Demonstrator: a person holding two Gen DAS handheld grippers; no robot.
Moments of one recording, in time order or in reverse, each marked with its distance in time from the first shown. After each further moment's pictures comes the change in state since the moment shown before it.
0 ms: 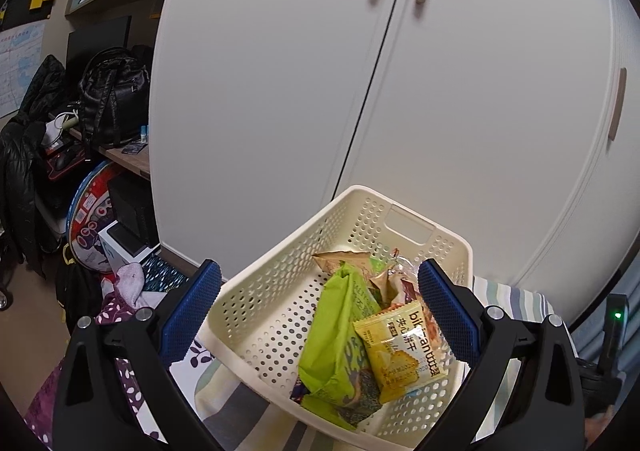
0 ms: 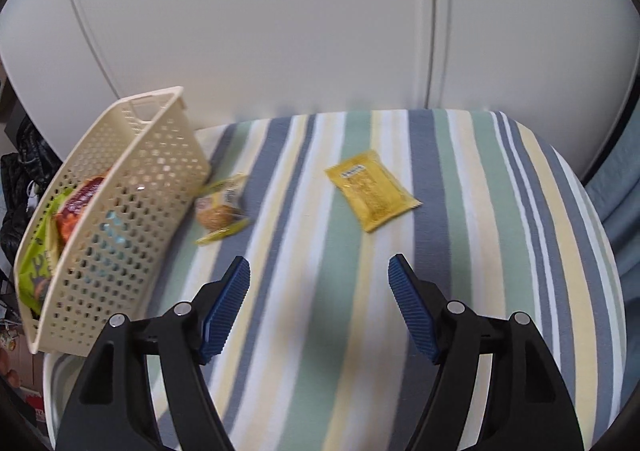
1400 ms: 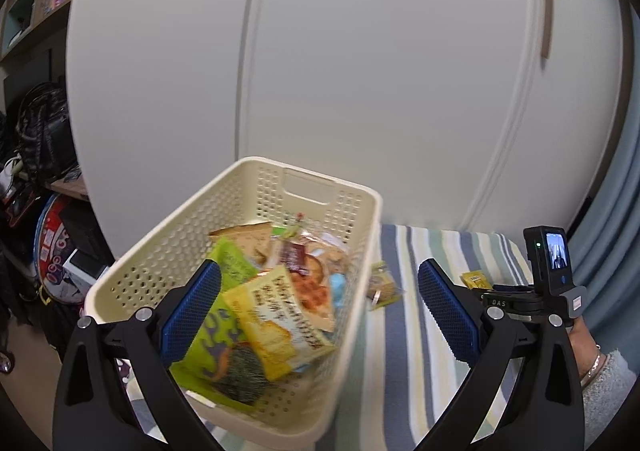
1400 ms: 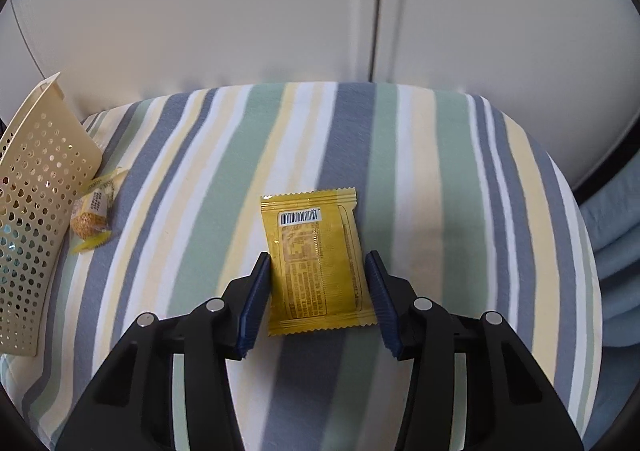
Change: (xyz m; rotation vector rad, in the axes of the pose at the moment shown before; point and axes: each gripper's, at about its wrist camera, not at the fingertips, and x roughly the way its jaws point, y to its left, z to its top) left arm -0.005 -0.096 -0.023 0.217 0.082 -0.163; right arm 0.066 -0.066 0.024 -0.059 0.113 -0.084
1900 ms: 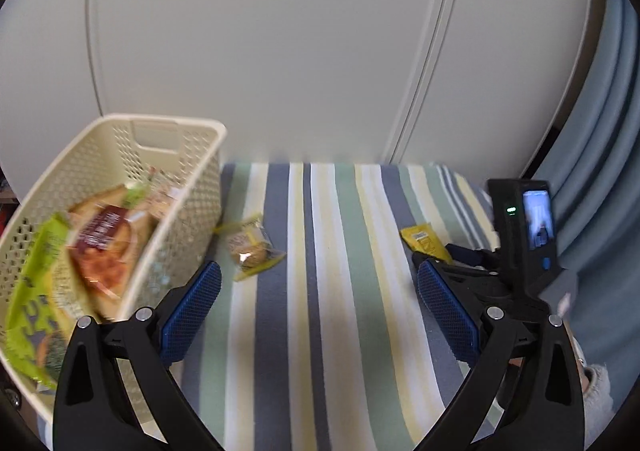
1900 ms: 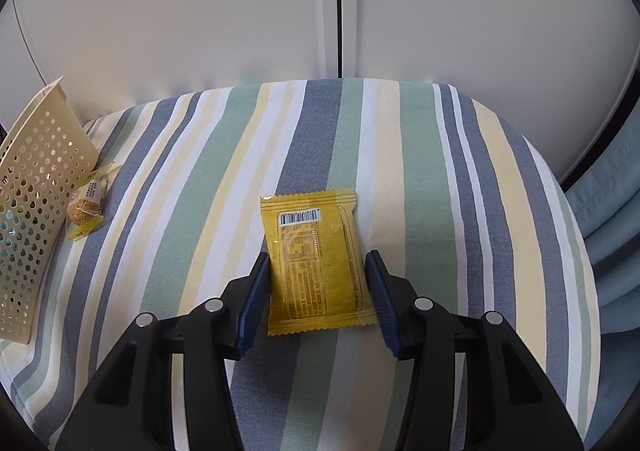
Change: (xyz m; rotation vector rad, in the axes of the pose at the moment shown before) left arm 0.085 -0.117 -0.017 0.107 0.252 -0.147; right arm -0.012 -0.023 -0.016 0.022 -0.058 0.006
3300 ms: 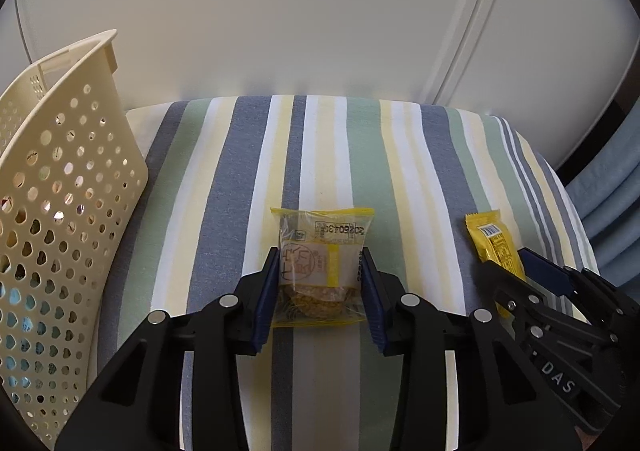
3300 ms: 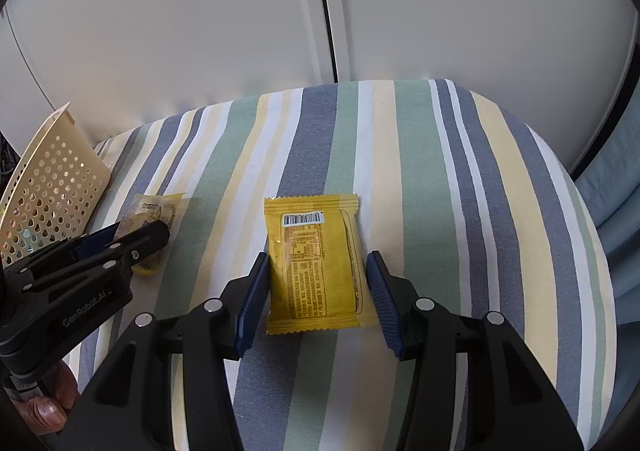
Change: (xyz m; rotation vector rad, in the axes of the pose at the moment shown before) left arm 0.122 -0.026 0.006 -0.029 0.190 0.068; right arm -0.003 -0.014 -0.001 0.069 -0.021 0.071
